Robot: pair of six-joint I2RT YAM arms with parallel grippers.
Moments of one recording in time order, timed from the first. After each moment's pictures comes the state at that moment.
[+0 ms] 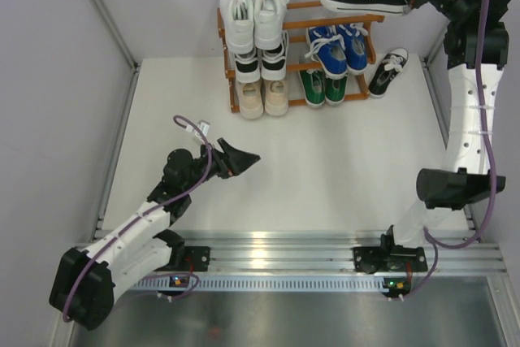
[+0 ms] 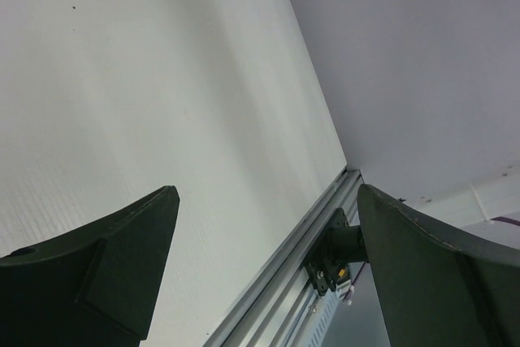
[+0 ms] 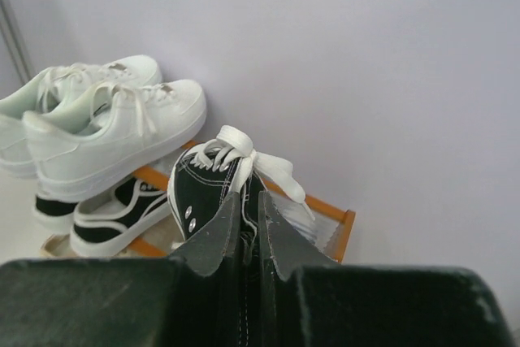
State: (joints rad) left arm -0.46 0.86 0.34 0.40 0.41 -0.92; right arm -0.06 1.70 2.27 -0.42 -0.64 -0.12
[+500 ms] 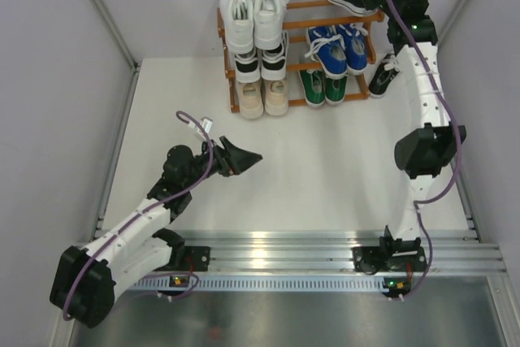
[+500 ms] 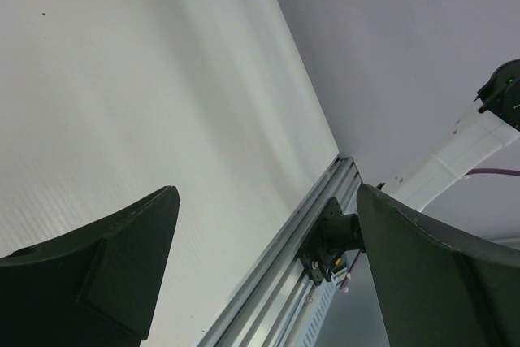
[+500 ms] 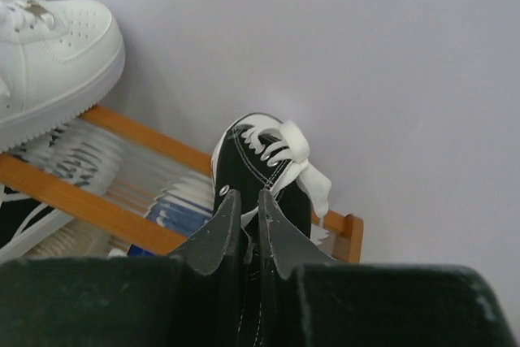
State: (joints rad) left arm -0.46 0.88 0.39 0.40 0.47 -0.90; right arm 0.09 2.07 2.39 -0.26 -0.34 -0.29
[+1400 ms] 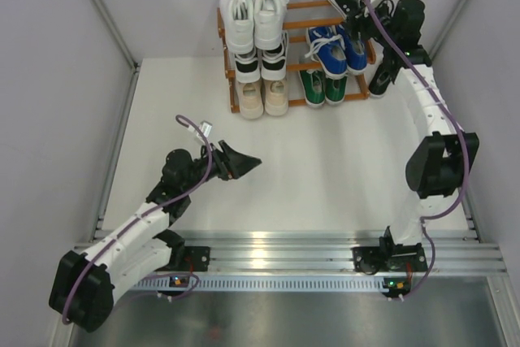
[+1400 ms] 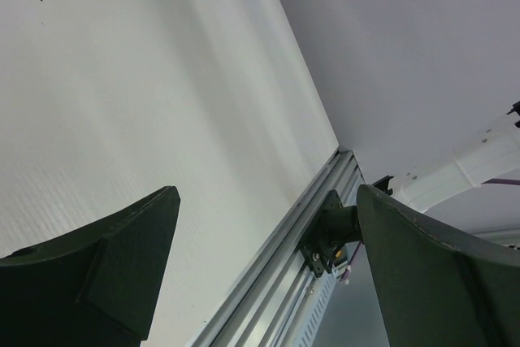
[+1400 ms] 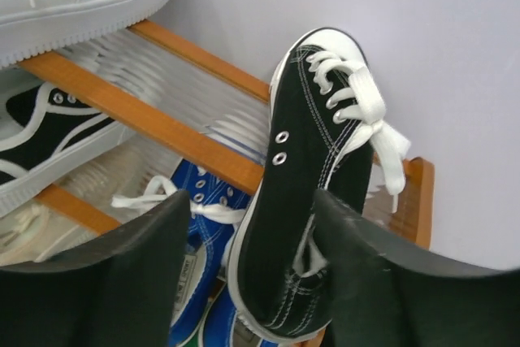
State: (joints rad) left arm -0.46 0.85 0.35 0.40 0.48 -0.90; right arm 0.10 1.84 1.82 -0.01 -0.42 -0.34
